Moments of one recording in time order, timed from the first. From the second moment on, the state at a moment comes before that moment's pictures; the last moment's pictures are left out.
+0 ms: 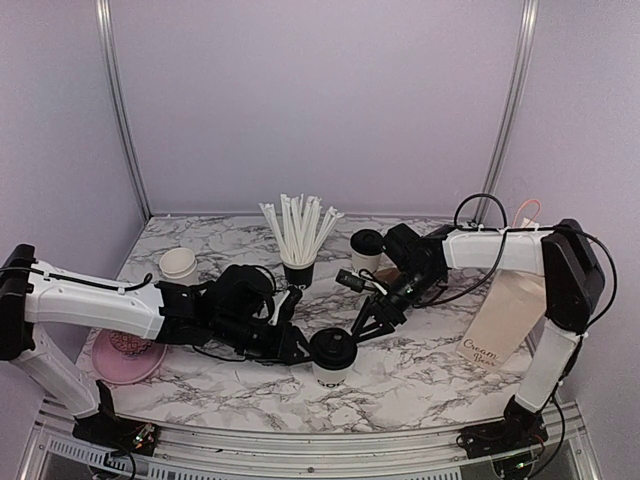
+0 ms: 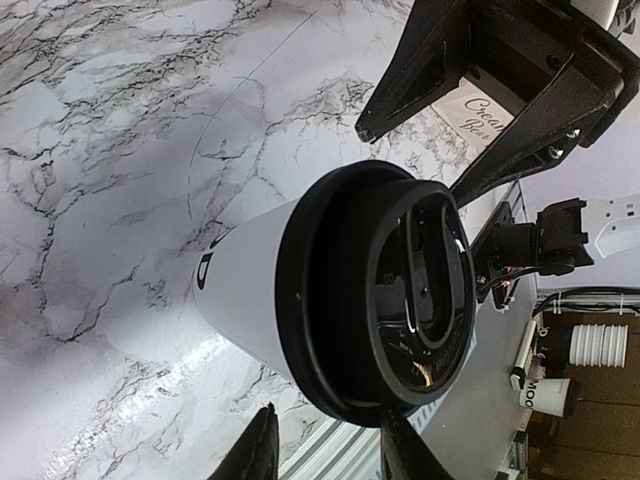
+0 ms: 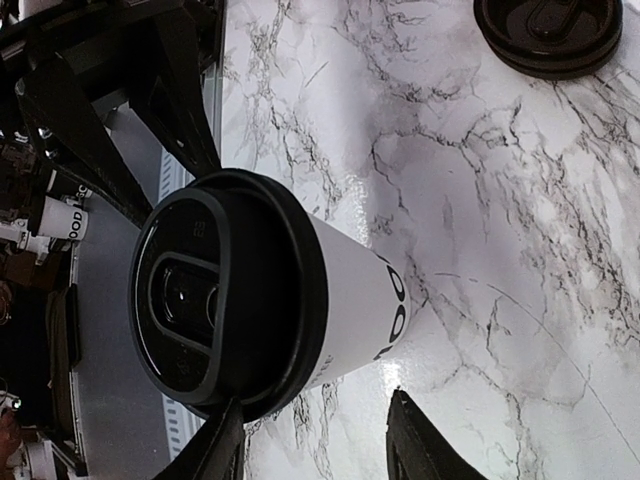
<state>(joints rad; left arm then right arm) -1.09 1.51 0.90 -0.12 0.25 -0.86 0.63 1.78 1.23 -0.80 -0.92 -0.46</state>
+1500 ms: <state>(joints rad) -0.95 1.53 1.09 -0.29 0.17 -0.64 0.71 1.57 1.22 -0.75 -0.66 -0.60</state>
